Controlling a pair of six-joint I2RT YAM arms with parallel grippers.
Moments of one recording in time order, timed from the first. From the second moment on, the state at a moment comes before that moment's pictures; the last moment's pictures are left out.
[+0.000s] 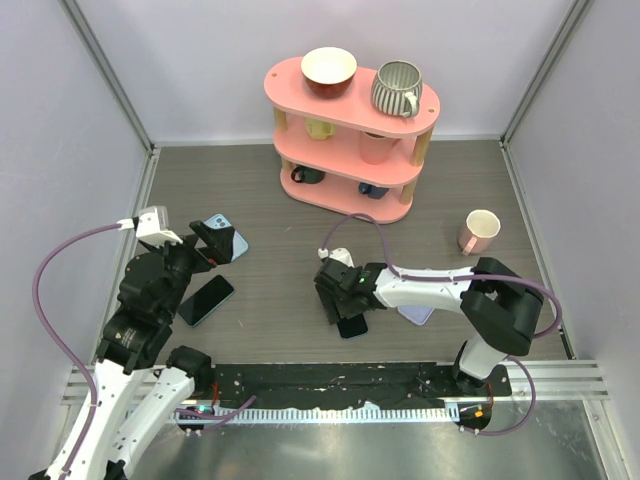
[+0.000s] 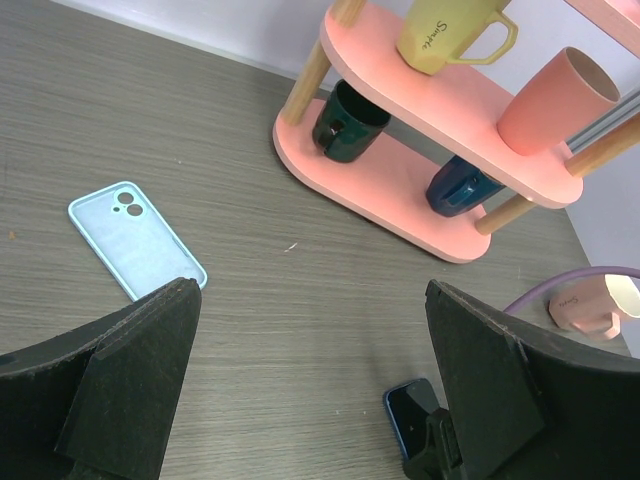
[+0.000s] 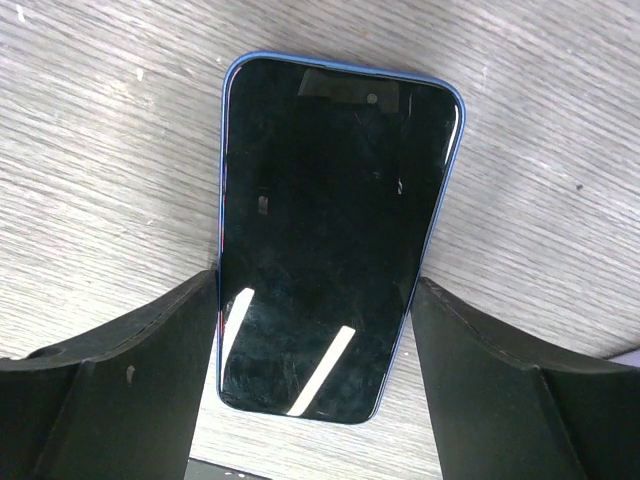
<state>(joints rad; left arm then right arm) -0.38 0.49 0.79 -0.43 -0.22 -0.48 1.04 1.63 0.92 -0.48 0.25 0.57</state>
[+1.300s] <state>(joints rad) -0.39 0.48 0.79 -0.44 -0.23 -0.47 0.55 1.21 0.73 -0.78 0.66 0.98</state>
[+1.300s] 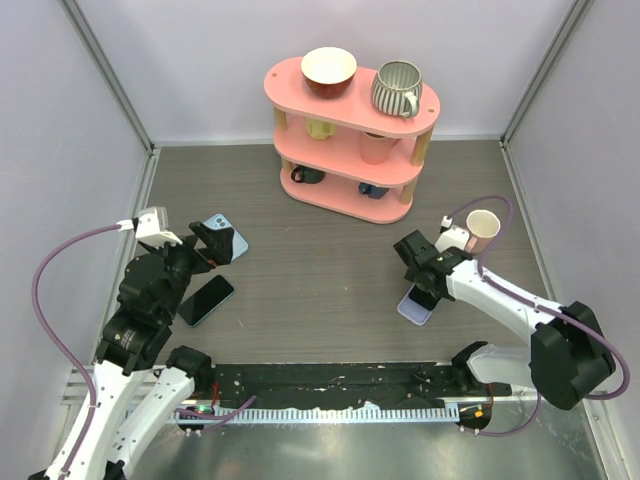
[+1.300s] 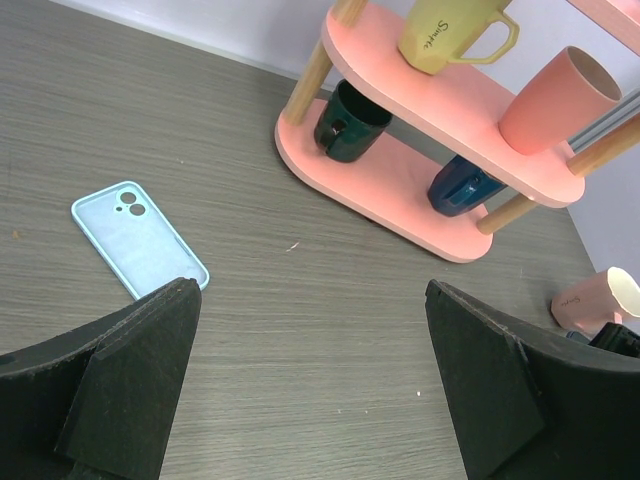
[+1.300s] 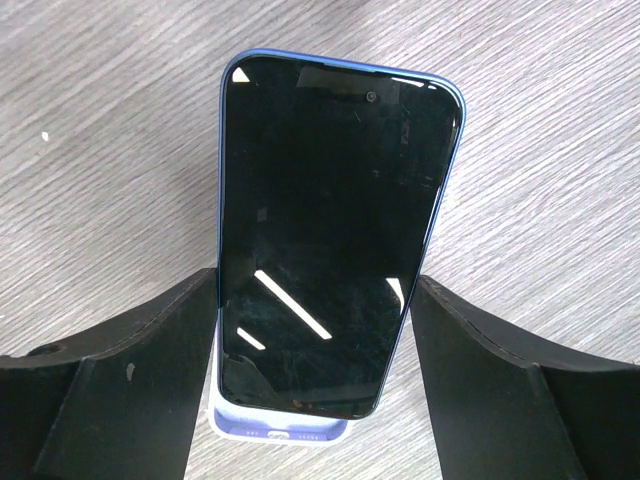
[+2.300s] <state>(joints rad) -0.39 0.49 0.79 -0.44 -0.23 -0.47 0.85 1.39 0.68 -0.43 0.55 0.89</state>
